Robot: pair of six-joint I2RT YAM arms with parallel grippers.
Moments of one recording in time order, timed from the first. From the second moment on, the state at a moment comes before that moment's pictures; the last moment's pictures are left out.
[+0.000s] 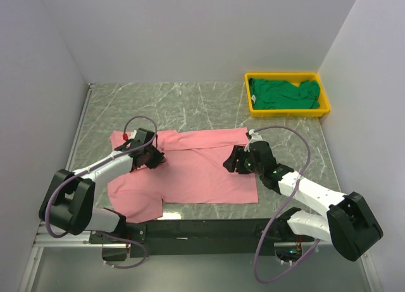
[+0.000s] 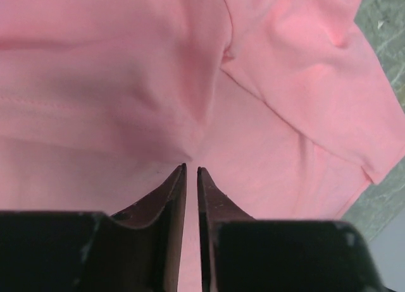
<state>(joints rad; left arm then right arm) -0.38 1.36 0.69 -0.29 -0.07 -1.17 0.54 1.12 0.45 0.05 -0.09 0.60</state>
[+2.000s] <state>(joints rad) 0.05 1.00 0.38 -0.29 -0.09 -1.05 0.79 2.19 1.26 0.37 -0.48 0.94</state>
